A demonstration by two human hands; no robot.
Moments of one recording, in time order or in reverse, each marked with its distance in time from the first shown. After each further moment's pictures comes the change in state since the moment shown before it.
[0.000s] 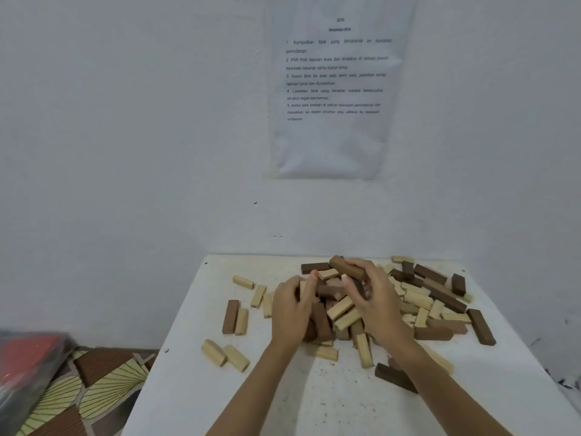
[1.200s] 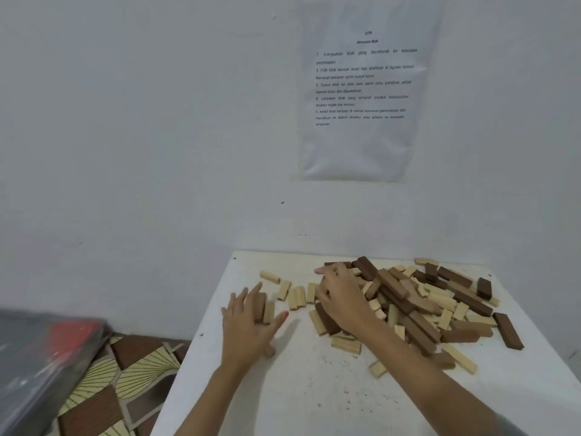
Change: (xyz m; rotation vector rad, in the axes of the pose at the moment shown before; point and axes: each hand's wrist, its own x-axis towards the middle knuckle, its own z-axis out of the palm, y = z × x) left_hand -0.037 -0.055 -0.114 0.506 -0.074 -0.169; right_hand 0.006 -0.053 0.063 -0.450 -0.383 -0.084
